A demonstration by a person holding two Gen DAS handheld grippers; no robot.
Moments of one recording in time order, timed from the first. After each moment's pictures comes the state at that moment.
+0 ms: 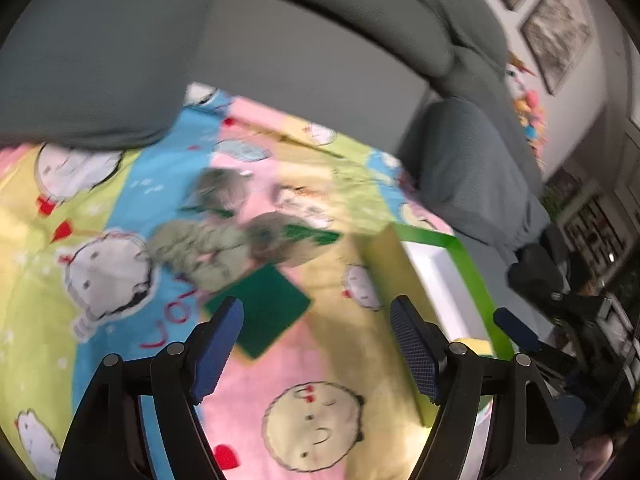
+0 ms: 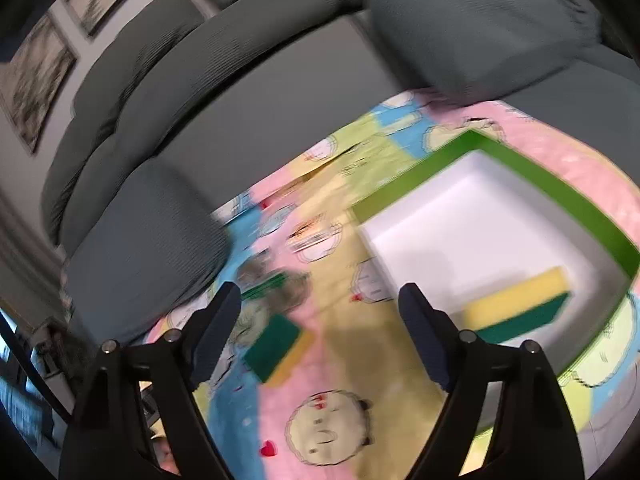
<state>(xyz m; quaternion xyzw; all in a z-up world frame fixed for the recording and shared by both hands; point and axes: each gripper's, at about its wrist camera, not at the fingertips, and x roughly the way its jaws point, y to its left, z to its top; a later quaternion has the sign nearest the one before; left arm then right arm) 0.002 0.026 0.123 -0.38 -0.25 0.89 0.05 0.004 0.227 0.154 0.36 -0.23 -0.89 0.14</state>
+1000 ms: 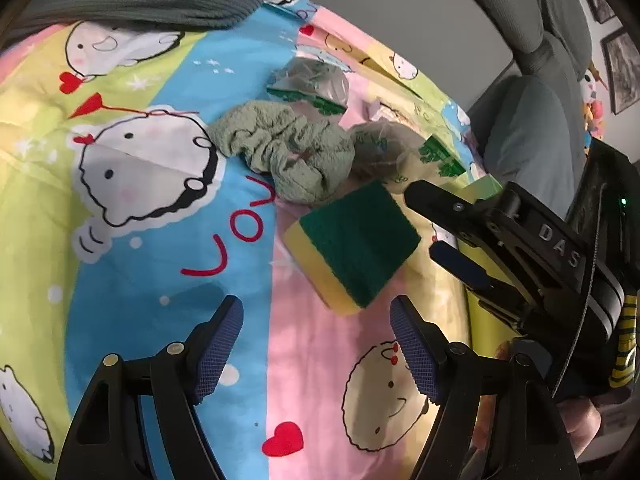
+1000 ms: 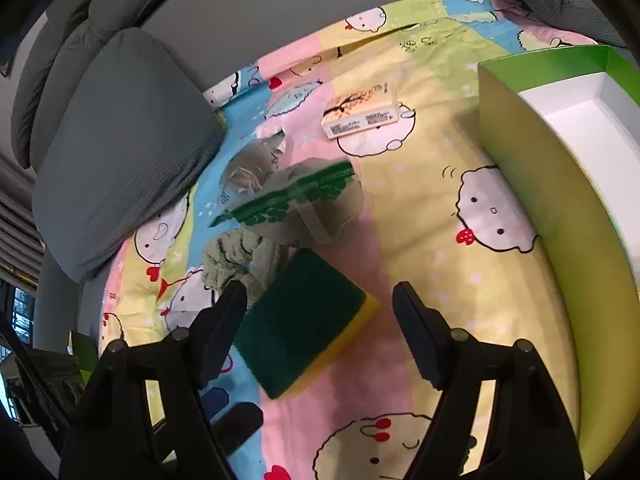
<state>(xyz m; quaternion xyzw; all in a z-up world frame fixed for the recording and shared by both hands) -0.003 -0.010 0.043 -0.50 -0.30 0.81 0.02 -0.081 0.114 0.058 0.51 -0.16 -0.83 0.17</state>
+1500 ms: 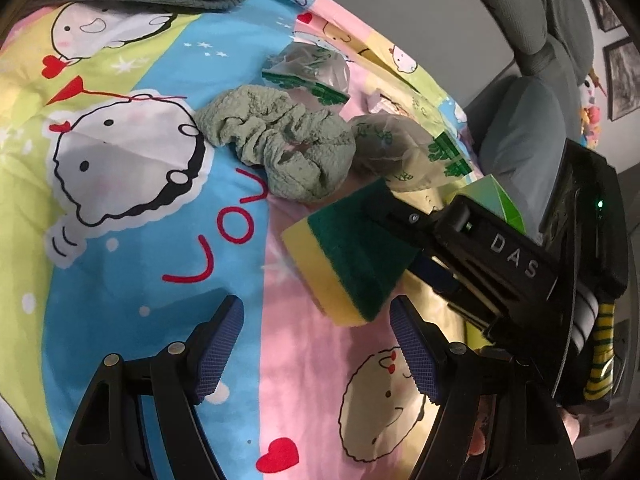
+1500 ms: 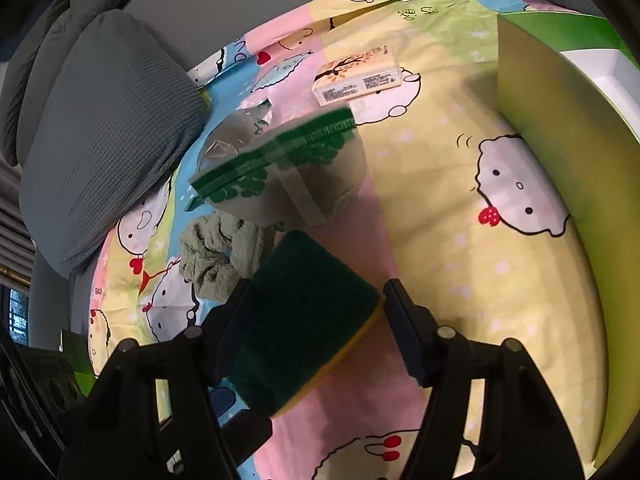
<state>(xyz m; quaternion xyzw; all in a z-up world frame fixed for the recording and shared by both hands) -0.010 -0.015 0.034 -0.50 -0.33 0.80 0.04 -0.087 0.101 0.034 0.54 -0.15 -0.81 0.17</state>
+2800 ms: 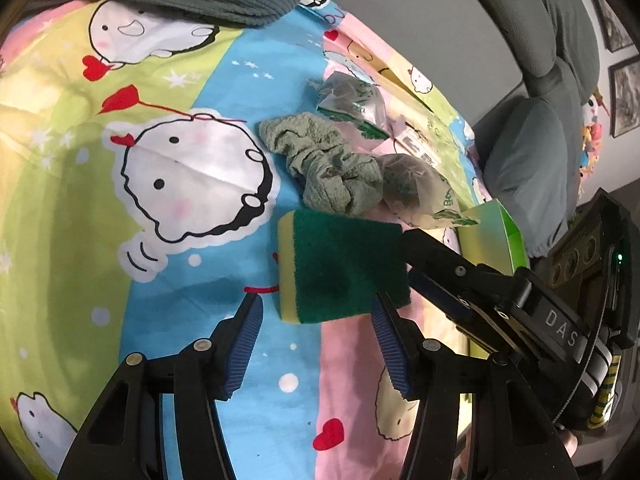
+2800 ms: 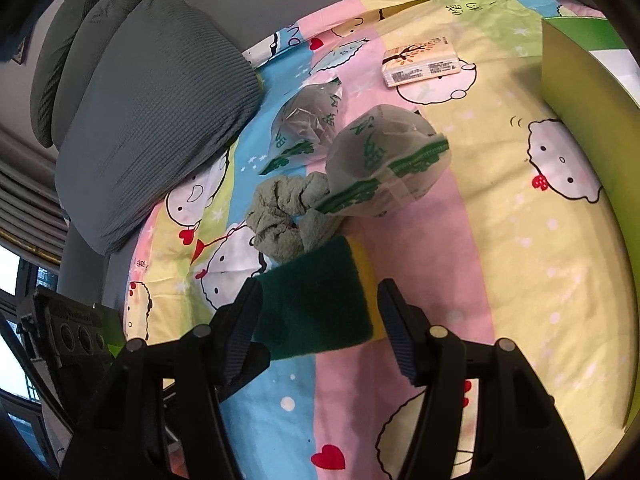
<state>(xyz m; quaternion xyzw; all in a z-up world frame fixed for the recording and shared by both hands) 0.003 -0.061 0.040 -0.50 -0.34 0.79 0.03 -0.059 0.073 0.047 0.54 -0.17 -0.79 0.23</state>
